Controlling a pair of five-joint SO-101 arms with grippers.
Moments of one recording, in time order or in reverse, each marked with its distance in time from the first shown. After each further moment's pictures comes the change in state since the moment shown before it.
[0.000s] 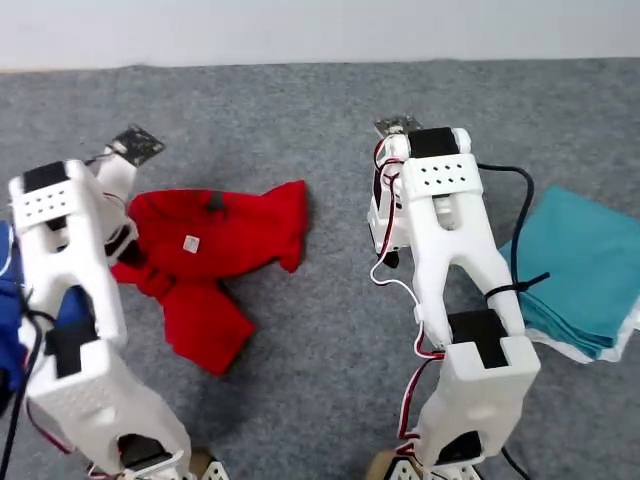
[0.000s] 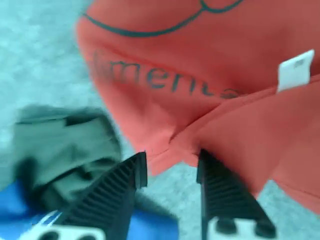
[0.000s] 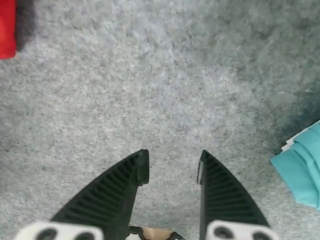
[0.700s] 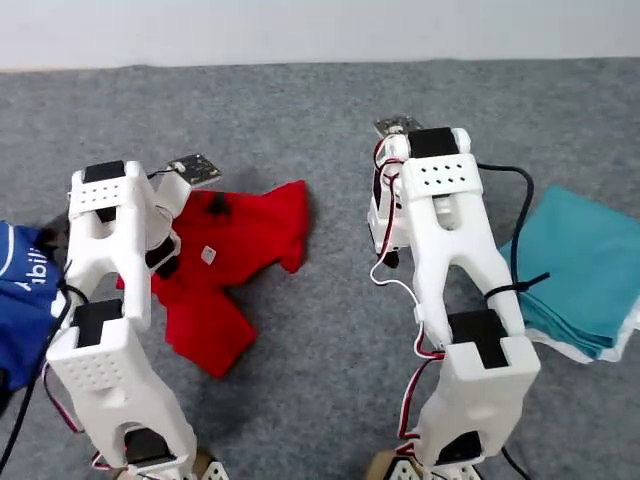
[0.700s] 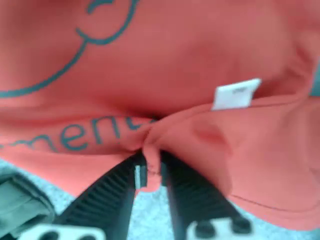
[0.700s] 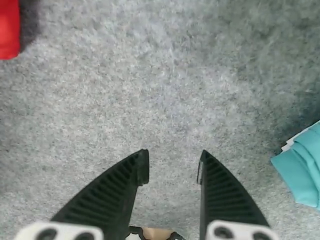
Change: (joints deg) left arm 8.4 6.7 -0.1 5.6 -0.2; right arm 0.0 0.0 0.0 0.0 0.0
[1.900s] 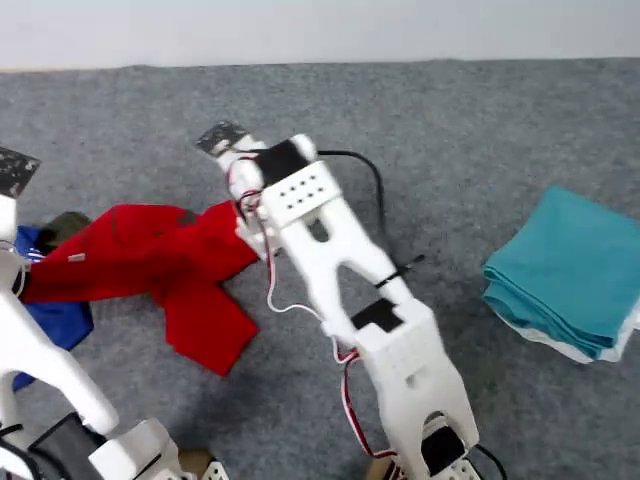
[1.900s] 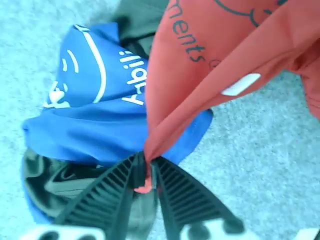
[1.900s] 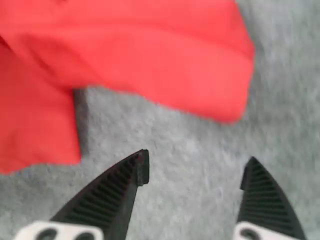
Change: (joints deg) left arm -30.8 -38.2 10.5 2.9 -0.4; right arm -26.4 26.2 -38.5 0.1 10.0
